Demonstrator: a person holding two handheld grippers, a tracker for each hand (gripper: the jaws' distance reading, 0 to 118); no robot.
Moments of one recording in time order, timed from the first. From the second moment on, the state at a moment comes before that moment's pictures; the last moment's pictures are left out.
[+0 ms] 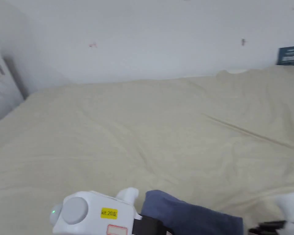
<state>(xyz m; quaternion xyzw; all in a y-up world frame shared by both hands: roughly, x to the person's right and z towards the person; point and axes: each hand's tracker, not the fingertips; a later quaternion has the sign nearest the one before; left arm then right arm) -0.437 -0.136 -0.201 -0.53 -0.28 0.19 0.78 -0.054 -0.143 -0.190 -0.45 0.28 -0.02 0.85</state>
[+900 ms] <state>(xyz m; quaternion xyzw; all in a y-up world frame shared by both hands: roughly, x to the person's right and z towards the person) -0.739 -0.069 -0.189 -0.49 0.13 0.05 0.86 -0.102 -0.124 -0.187 -0.45 0.26 -0.06 0.85</state>
